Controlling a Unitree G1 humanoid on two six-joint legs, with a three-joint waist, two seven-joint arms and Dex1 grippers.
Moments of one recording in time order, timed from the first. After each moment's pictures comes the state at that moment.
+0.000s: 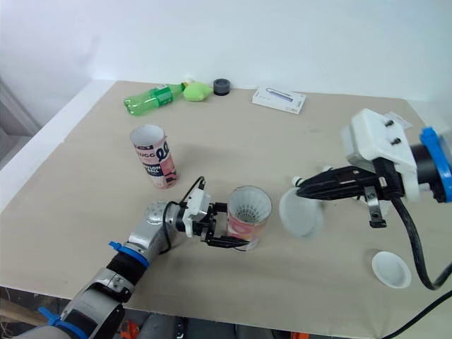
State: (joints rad) left arm -0.56 0.09 -0.31 0.49 -0.31 -0.20 -1.36; right arm -0.58 -1.37 -0.17 -0.41 0.73 0.72 1.42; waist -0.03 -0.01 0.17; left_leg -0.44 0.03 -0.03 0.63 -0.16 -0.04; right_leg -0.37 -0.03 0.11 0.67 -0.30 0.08
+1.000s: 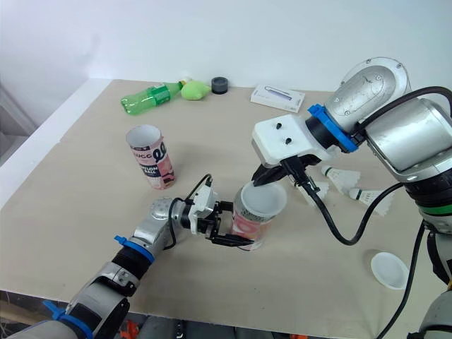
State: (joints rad) left arm -0.59 0.09 -0.32 0.50 -0.30 -0.15 -1.38; right arm -1.20 -1.12 0.56 -0.19 0.36 0.38 1.57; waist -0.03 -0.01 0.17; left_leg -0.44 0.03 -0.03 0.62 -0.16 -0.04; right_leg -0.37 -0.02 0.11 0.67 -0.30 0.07
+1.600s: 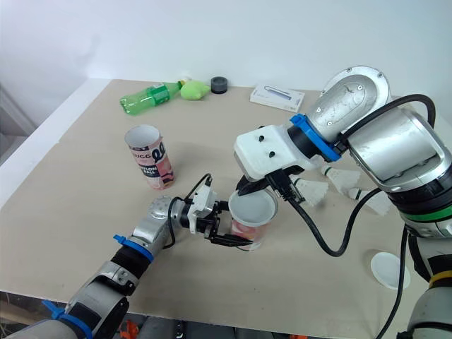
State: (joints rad) left arm -0.60 0.09 -0.32 0.50 -0.30 -0.14 -1.40; right arm -1.17 -1.02 0.50 -0.28 0.31 0.43 1.58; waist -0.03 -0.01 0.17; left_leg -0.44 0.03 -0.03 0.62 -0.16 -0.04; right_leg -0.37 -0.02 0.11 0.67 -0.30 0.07
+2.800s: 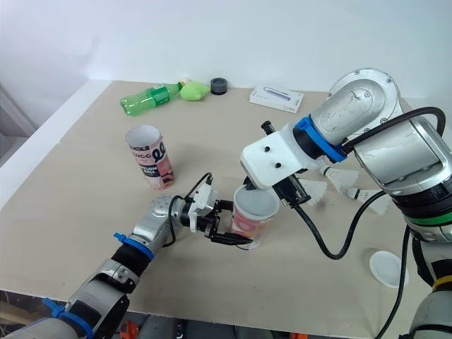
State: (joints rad) left arm -0.62 0.09 -0.32 0.52 -0.30 -0.13 -1.39; right arm -1.12 -1.07 0.47 -0.30 0.21 0.29 1.57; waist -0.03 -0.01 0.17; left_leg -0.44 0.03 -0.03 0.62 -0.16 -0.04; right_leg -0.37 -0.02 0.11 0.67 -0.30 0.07
